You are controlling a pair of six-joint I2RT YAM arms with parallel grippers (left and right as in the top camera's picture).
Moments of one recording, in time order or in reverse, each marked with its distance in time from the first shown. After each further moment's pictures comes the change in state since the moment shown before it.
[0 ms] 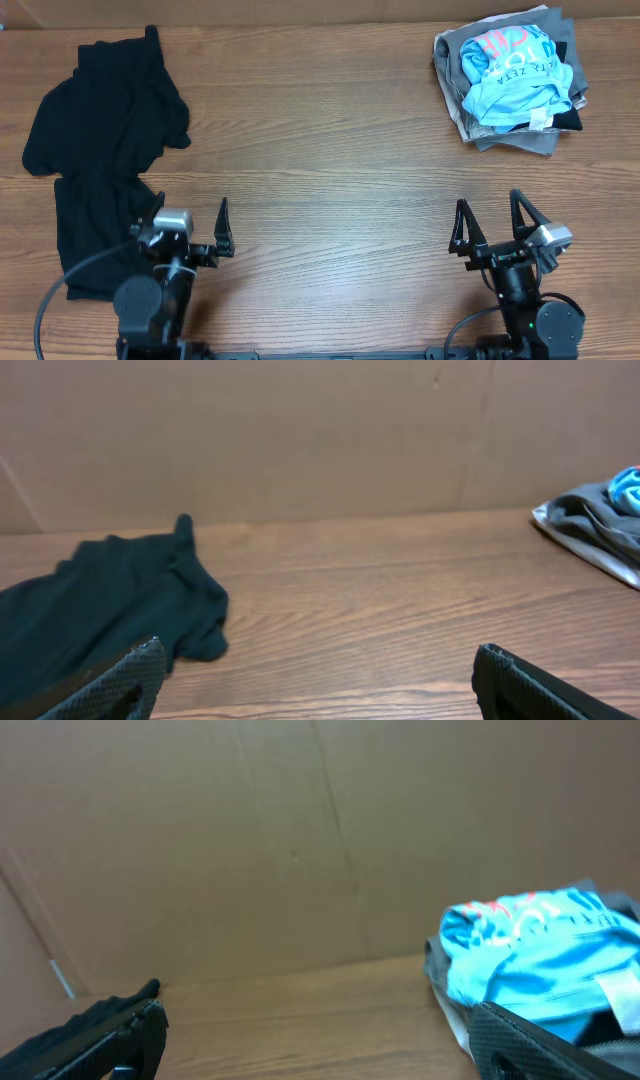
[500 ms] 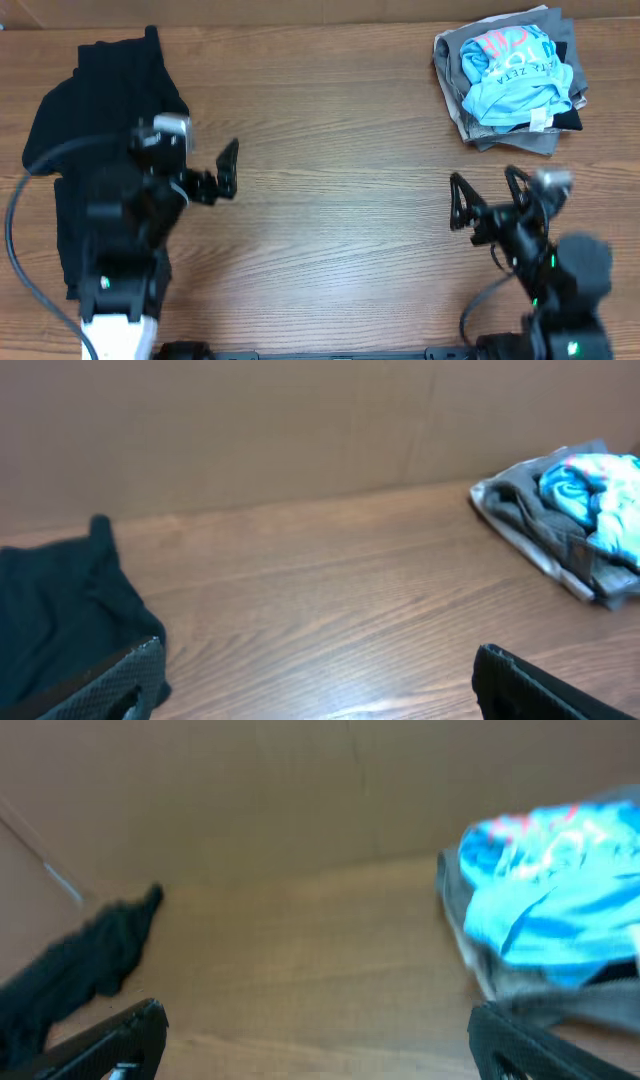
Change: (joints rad) left arm 0.000 0.632 0.598 -0.210 0.170 0.013; right arm 0.000 0.529 0.468 -0.343 -0.079 -0.053
